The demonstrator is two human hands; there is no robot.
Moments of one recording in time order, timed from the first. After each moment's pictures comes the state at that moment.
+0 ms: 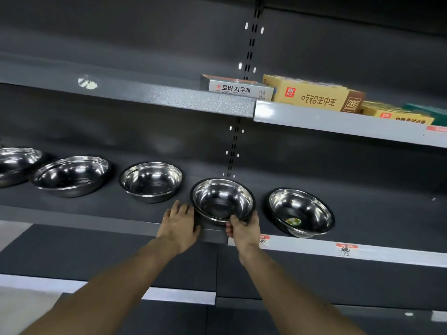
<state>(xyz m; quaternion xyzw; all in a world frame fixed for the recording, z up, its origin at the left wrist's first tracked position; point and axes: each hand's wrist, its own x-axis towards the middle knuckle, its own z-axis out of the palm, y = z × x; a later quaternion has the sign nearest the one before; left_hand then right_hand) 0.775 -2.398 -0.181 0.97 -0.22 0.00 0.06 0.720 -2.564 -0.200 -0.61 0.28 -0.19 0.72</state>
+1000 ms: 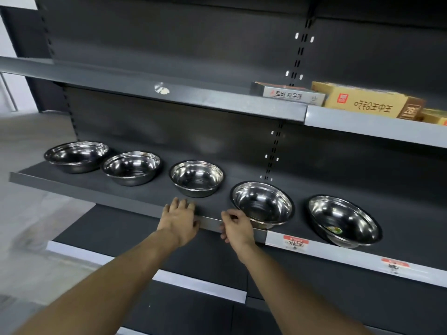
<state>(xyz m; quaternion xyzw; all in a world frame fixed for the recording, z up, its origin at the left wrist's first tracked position) 0.762 -2.296 -0.162 0.99 -0.13 -0.01 0.04 0.730 -2.455 -0.192 -0.73 0.19 -0.08 0.66</state>
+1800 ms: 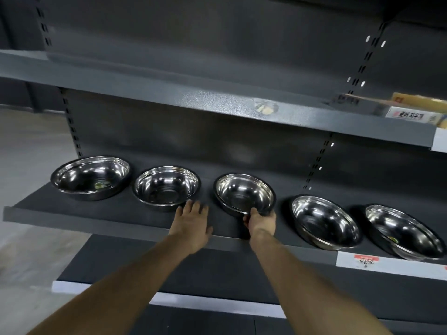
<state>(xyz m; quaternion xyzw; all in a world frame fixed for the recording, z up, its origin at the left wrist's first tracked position) 0.905 -2.145 -0.177 0.97 -0.26 -0.01 0.05 0.885 -2.326 -0.194 -0.52 0.40 -0.25 0.71</state>
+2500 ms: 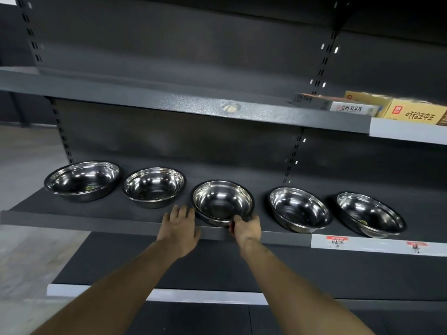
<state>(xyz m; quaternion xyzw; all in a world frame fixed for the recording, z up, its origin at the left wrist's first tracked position) 0.849 -2.146 -0.167 0.97 -0.24 0.00 0.02 0.820 -2.324 -0.200 -0.60 0.37 -0.20 0.68</state>
